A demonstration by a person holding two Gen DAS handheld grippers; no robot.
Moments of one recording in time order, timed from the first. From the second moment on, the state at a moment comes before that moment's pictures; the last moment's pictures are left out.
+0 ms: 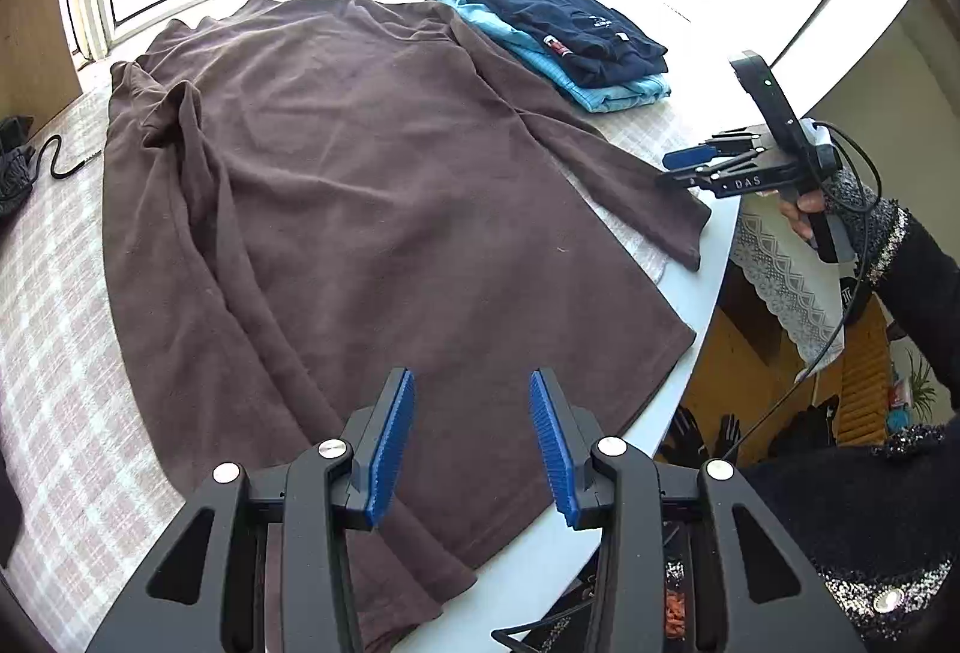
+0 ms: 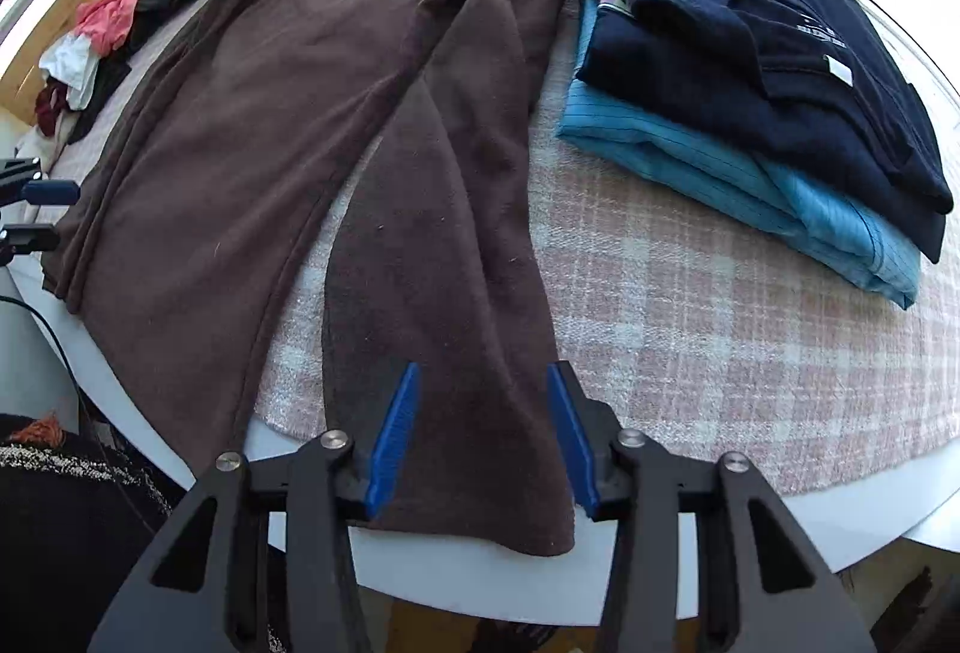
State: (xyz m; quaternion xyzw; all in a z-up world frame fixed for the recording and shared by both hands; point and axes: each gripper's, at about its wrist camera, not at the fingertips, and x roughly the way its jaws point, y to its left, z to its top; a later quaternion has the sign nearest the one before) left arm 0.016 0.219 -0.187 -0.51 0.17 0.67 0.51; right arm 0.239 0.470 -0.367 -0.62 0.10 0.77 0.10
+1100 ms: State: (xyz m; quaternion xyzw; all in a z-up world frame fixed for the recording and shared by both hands) left arm 0.178 0.545 -0.217 -0.39 0.37 0.58 0.61; right arm 0.318 0.533 -0.580 -0.51 0.28 0.80 0.17
